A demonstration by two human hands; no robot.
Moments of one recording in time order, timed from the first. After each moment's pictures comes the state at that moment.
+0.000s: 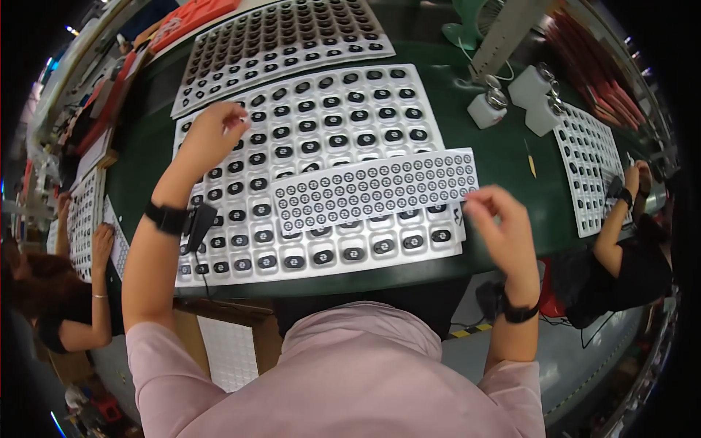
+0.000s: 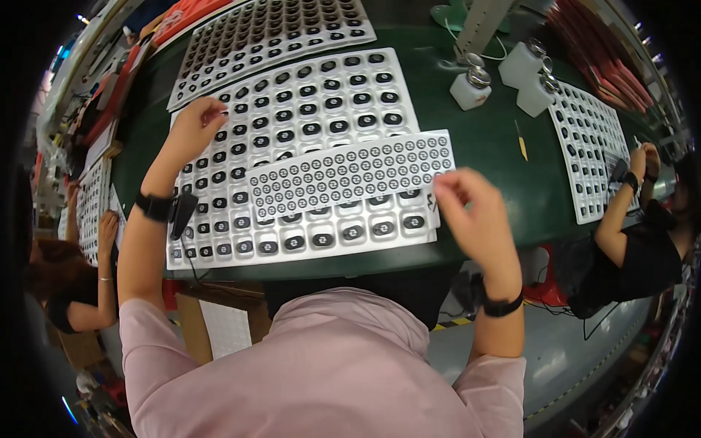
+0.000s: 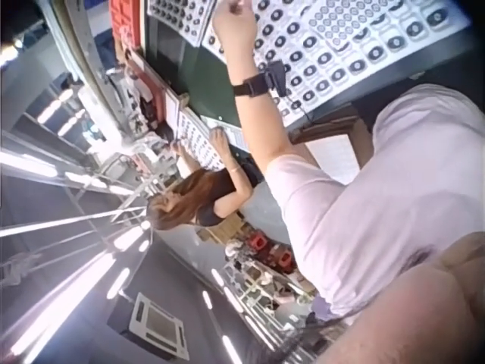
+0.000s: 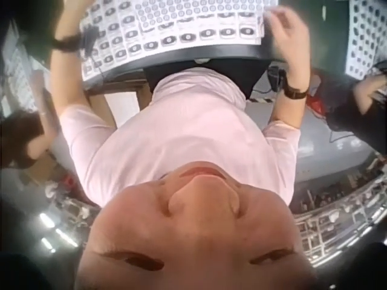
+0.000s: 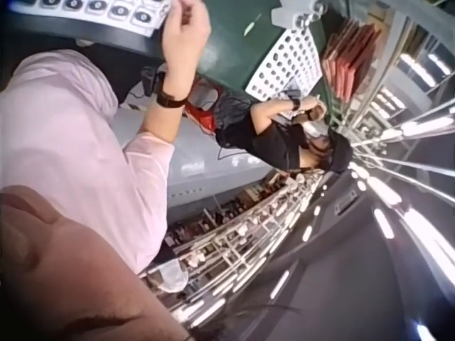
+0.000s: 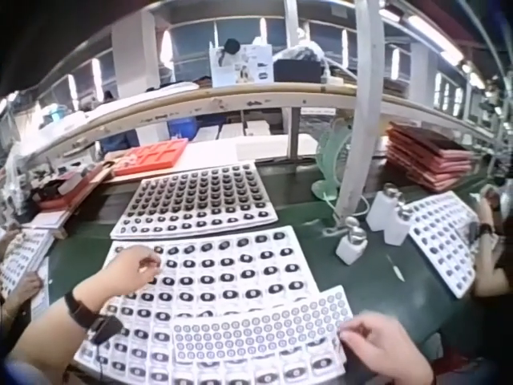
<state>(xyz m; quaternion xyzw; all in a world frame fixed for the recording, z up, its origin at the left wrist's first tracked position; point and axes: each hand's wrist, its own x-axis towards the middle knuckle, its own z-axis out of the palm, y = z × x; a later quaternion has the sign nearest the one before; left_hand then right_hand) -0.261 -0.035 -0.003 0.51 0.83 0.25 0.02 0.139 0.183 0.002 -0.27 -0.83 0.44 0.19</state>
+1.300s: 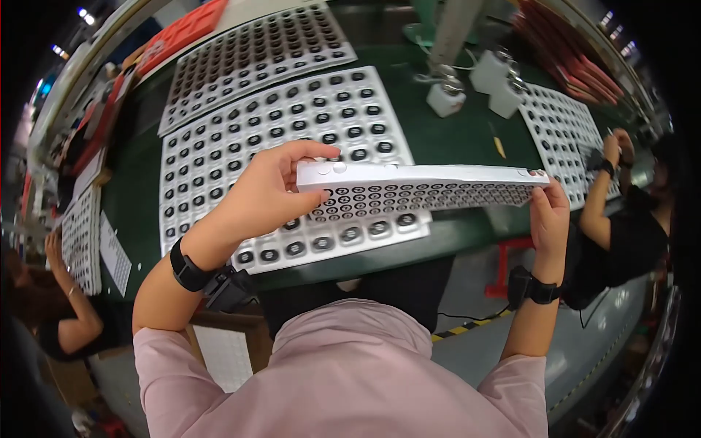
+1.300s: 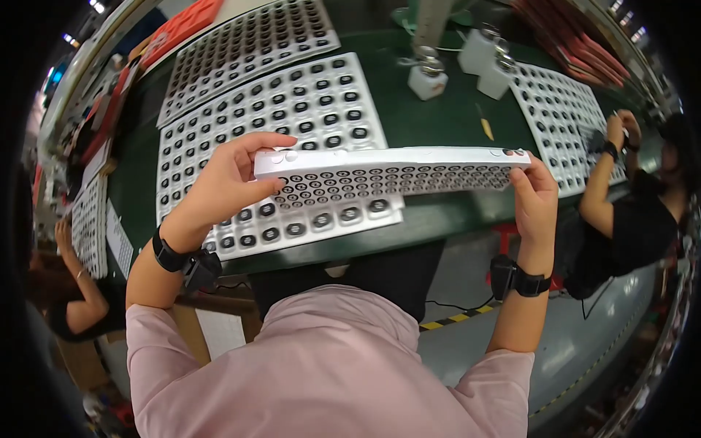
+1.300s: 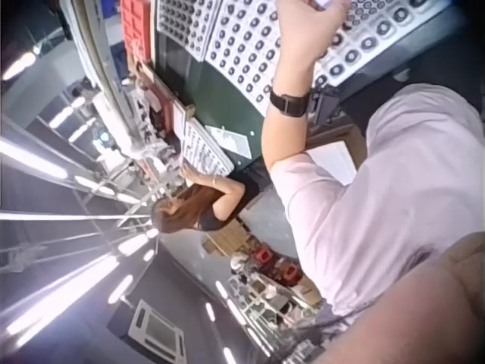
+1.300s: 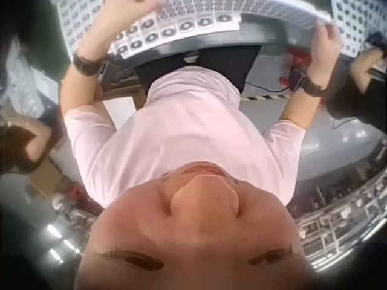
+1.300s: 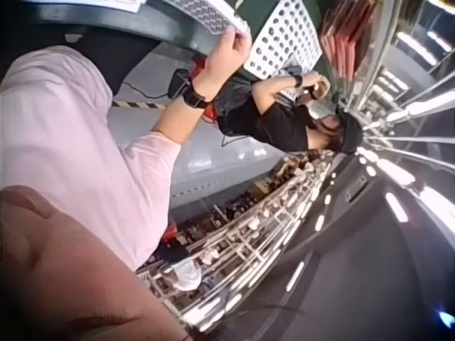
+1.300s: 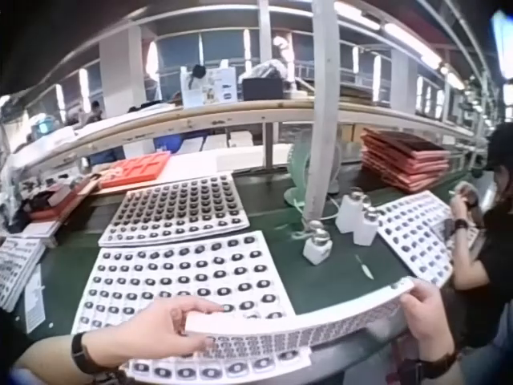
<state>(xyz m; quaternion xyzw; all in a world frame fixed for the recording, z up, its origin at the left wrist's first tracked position) -0.079 0.008 0.053 0.40 0.62 0.50 0.45 0.267 0.279 -0.030 -0.20 -0.64 0.62 0.41</state>
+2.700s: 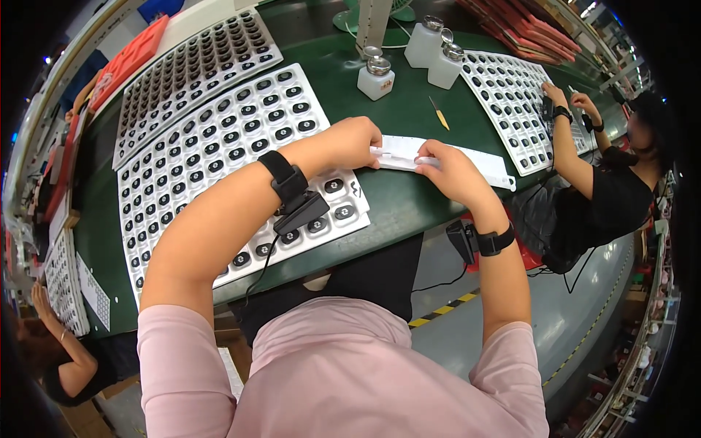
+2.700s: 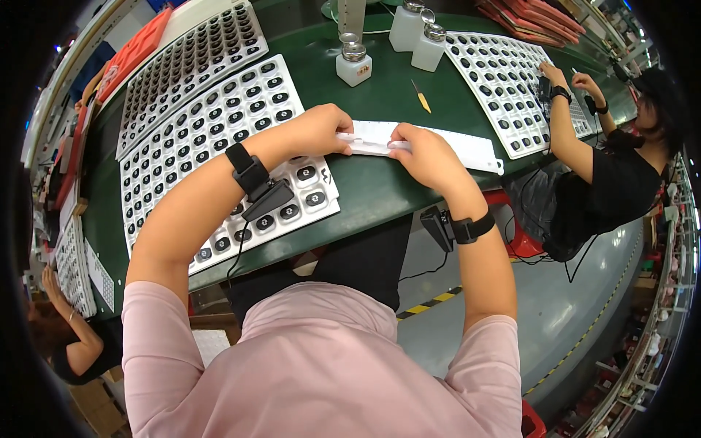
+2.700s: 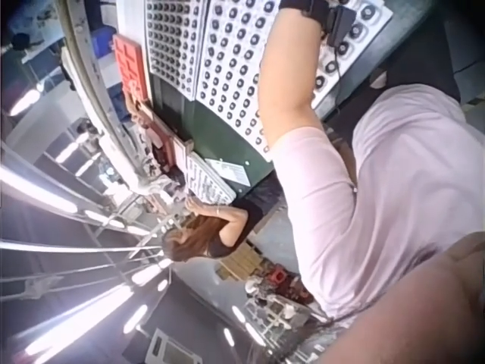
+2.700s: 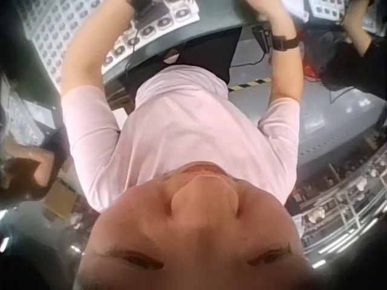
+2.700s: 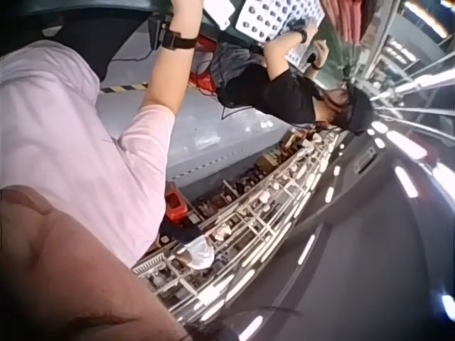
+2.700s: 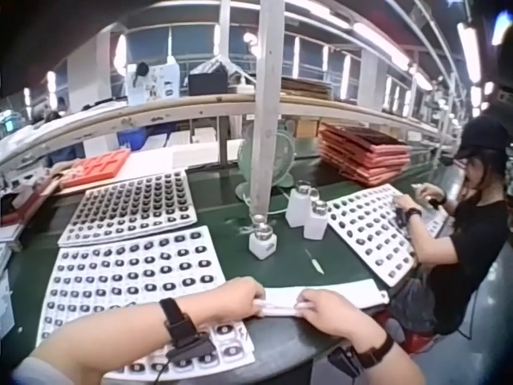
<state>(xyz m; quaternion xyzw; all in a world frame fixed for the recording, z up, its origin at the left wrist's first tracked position) -0.020 0.197 -0.025 0.70 0.63 0.15 0.31 0.205 0.266 -0.023 -0.33 -0.89 0.30 0.10</state>
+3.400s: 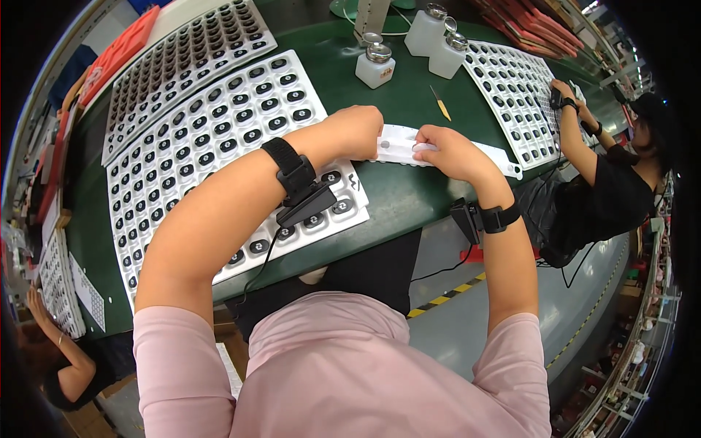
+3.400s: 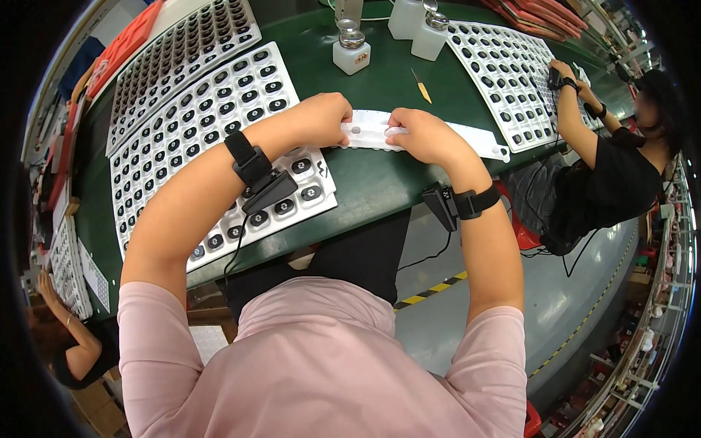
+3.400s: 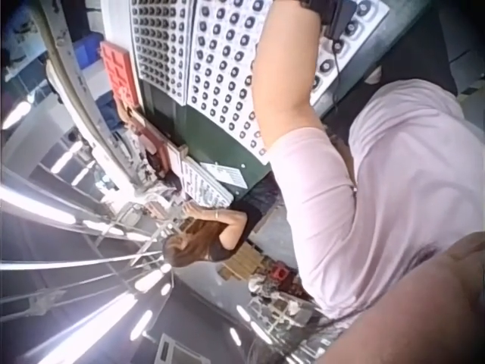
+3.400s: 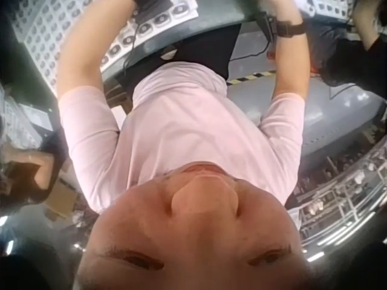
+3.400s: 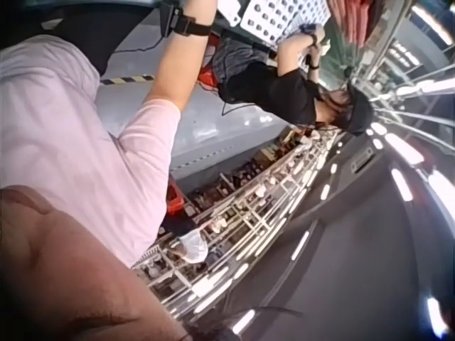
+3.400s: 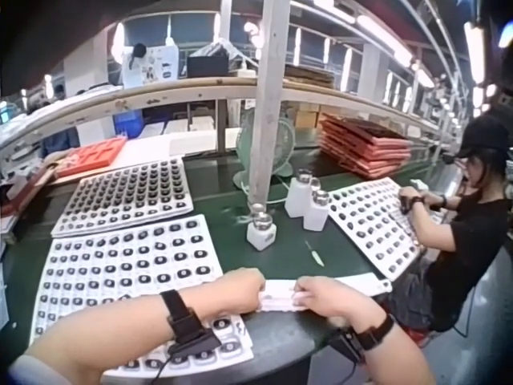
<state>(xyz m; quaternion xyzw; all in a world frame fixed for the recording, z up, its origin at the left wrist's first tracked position) -0.010 0.205 -0.023 0.70 0.66 0.09 0.25 0.192 0.291 -0.023 -0.33 -0.89 0.32 -0.01</state>
